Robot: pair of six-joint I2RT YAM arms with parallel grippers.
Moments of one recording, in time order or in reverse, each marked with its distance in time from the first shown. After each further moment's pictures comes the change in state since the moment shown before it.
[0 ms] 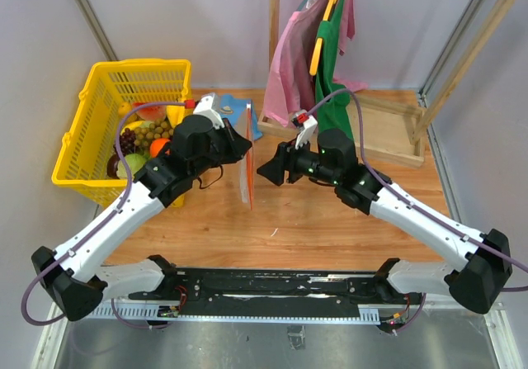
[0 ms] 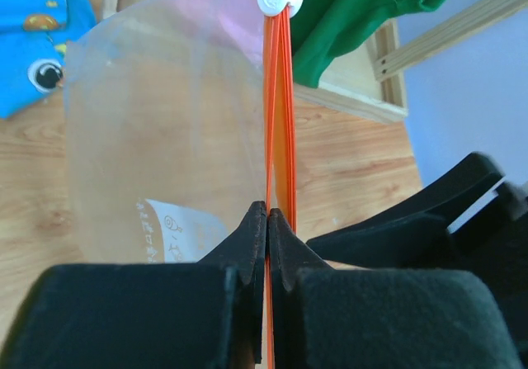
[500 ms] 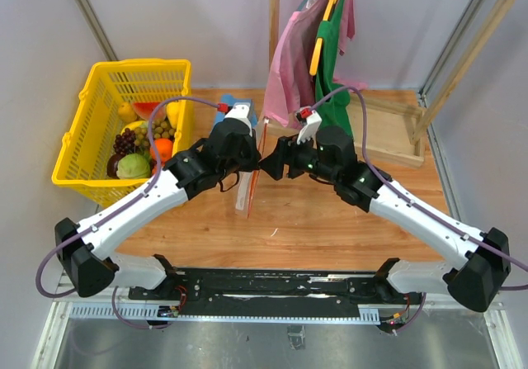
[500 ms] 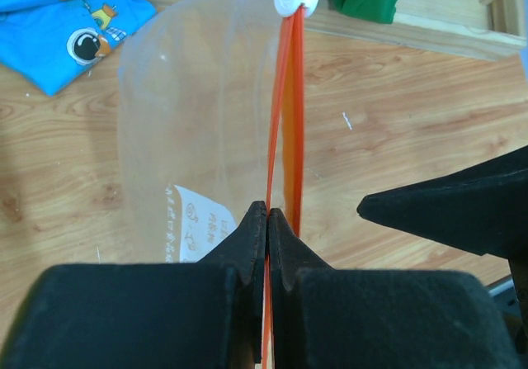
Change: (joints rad) left arm -0.161 0.184 0.140 -0.172 -0.195 0.163; right arm 0.000 0.003 0.071 -0.064 0.132 0.039
